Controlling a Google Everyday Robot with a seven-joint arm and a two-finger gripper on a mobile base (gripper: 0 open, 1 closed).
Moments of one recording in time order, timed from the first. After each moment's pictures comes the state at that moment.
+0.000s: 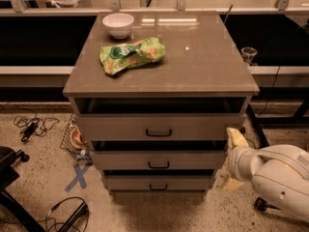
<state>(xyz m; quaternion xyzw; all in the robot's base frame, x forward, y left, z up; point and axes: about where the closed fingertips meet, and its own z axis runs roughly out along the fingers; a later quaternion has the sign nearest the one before) 0.490 -0.240 0.623 -0.62 0.71 -0.17 0.29</state>
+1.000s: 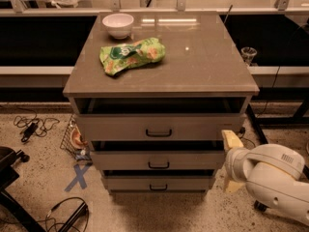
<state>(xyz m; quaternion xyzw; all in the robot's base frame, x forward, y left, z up) 0.490 -0.243 0.609 -0.66 0.68 -0.20 0.25</state>
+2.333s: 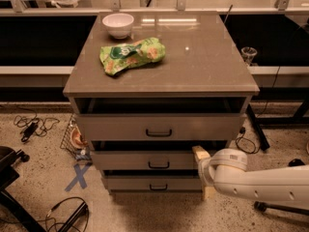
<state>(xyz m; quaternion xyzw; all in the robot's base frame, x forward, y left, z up) 0.523 -0.193 0.467 -0.75 0.62 -0.15 0.20</state>
